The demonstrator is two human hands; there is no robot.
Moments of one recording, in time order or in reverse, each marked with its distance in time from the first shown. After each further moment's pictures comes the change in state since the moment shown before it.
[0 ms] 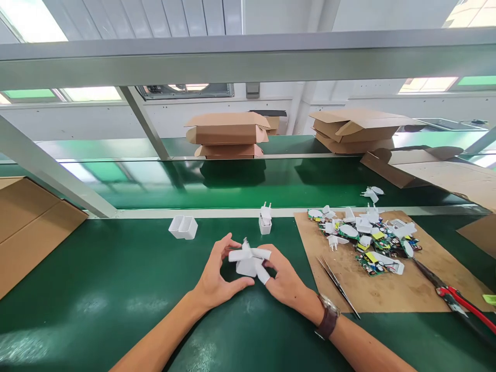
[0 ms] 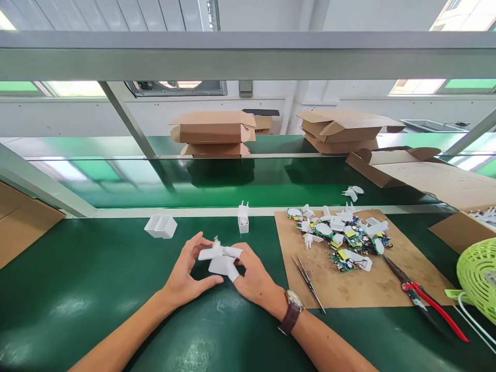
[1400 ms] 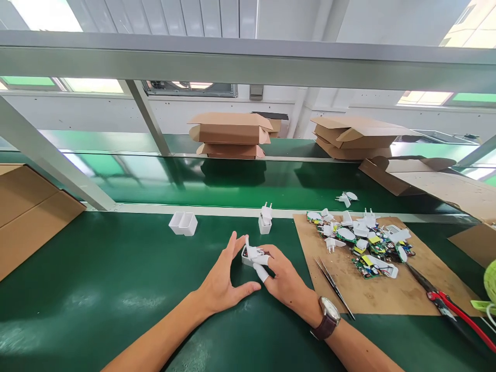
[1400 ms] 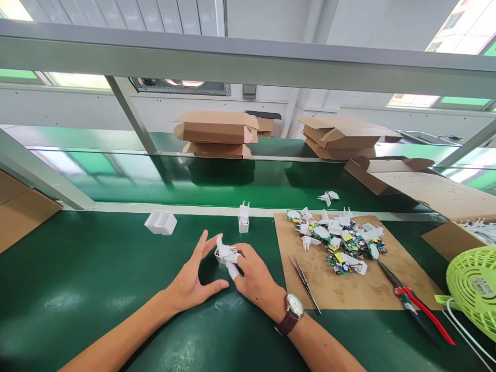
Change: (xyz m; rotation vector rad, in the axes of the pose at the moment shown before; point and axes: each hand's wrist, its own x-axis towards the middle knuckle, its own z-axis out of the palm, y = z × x) left_hand -0.006 0.007 0.010 0.071 -0.162 -0.026; right_hand -0.002 0.003 -0.009 -0.417 0.102 -0.318
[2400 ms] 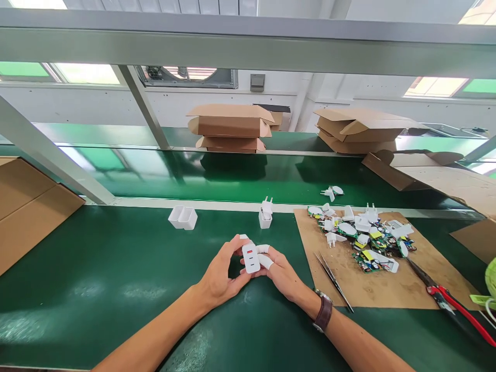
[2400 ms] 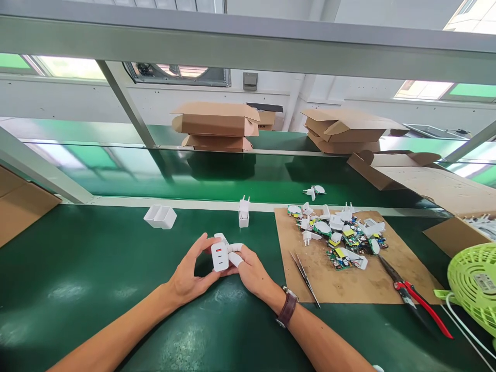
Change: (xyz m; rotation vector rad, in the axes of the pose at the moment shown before) left_hand -0.001 0.004 0.000 0.077 0.120 0.152; right_hand 0.001 -0.012 0.010 0.874 -0.137 0.752
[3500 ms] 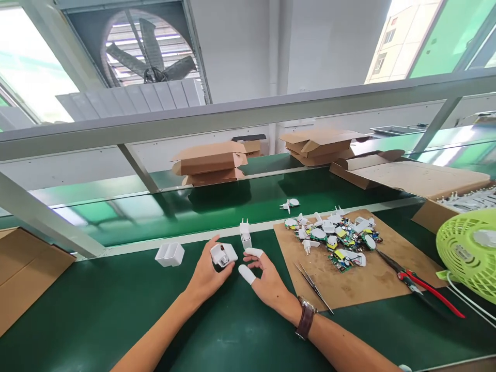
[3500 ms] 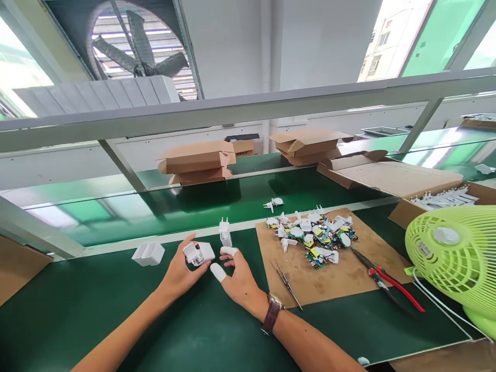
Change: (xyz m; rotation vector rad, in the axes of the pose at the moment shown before) left_hand 0.055 -0.035 -0.011 0.123 -0.052 -0.383; right_hand 0.020 0.005 0.001 -0.283 0.367 -0.426
